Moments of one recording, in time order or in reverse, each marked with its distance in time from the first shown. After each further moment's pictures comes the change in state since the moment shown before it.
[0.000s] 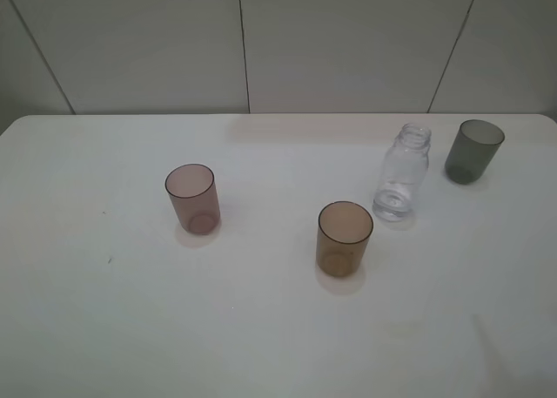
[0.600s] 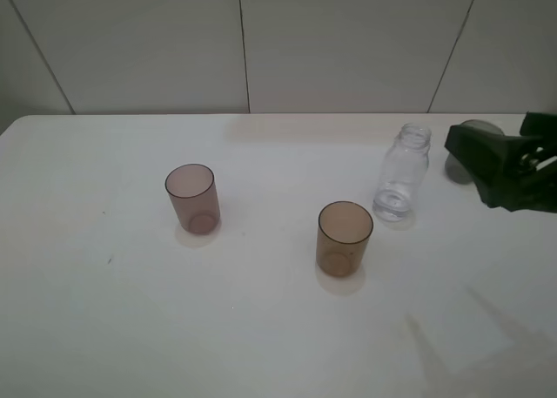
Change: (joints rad) left arm 0.000 0.000 0.000 0.000 0.000 0.000; right arm 0.236 0.008 0.588 0.096 -0.971 -0.010
